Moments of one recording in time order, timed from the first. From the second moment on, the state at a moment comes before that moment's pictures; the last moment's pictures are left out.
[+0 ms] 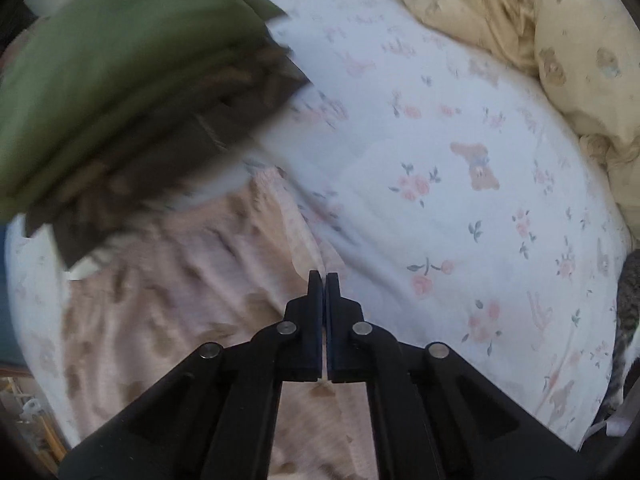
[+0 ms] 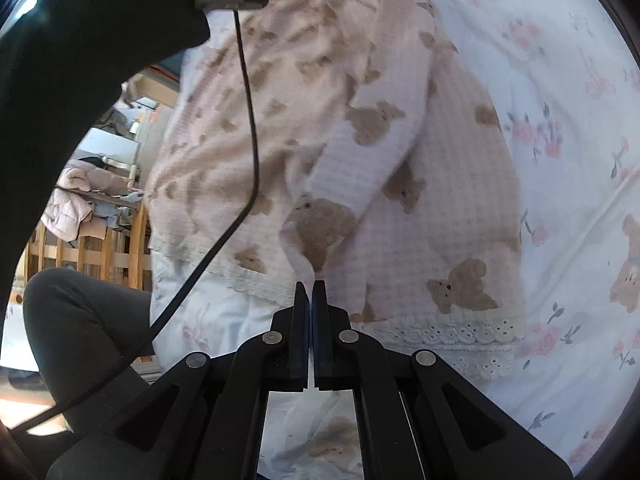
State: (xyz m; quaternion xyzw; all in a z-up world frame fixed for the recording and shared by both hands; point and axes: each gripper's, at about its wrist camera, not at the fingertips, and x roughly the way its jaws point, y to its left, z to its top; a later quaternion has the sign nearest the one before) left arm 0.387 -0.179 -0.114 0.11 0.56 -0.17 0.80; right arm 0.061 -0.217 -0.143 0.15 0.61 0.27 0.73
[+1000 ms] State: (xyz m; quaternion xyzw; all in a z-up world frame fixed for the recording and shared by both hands) left arm 0.408 0.112 -0.150 0.14 0.57 -0.02 0.81; right arm 0.109 0.001 -0.099 0.08 0.56 0.44 0.70
